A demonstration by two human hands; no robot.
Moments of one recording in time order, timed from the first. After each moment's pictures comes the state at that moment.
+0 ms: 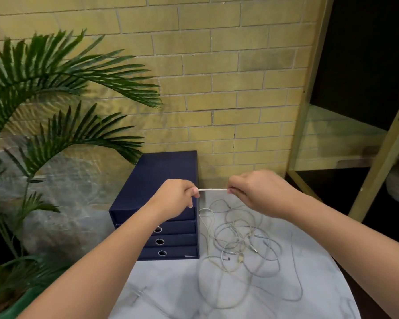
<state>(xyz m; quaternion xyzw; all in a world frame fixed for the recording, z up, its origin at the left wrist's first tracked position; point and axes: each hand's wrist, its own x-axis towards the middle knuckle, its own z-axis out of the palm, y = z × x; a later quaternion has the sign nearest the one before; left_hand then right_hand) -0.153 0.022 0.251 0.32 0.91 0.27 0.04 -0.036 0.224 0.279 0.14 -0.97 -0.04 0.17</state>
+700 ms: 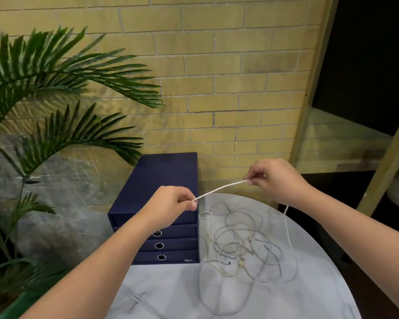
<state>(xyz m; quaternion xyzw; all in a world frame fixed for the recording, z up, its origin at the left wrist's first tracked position) -0.157 0.000 0.244 0.34 0.88 0.34 0.06 -0.057 0.249 0.284 -0.03 -0.97 0.17 0.19</state>
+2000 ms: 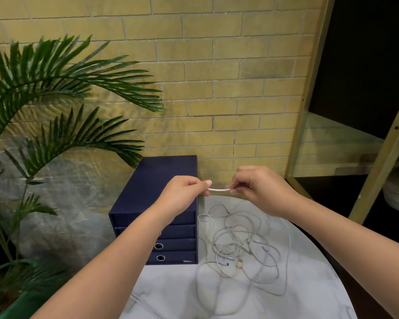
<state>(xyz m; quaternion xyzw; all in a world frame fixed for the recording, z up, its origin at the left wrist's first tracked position) -0.134 0.030 0.267 0.27 0.82 0.50 0.09 -0.037 0.219 0.289 0.10 -0.96 0.16 0.21</state>
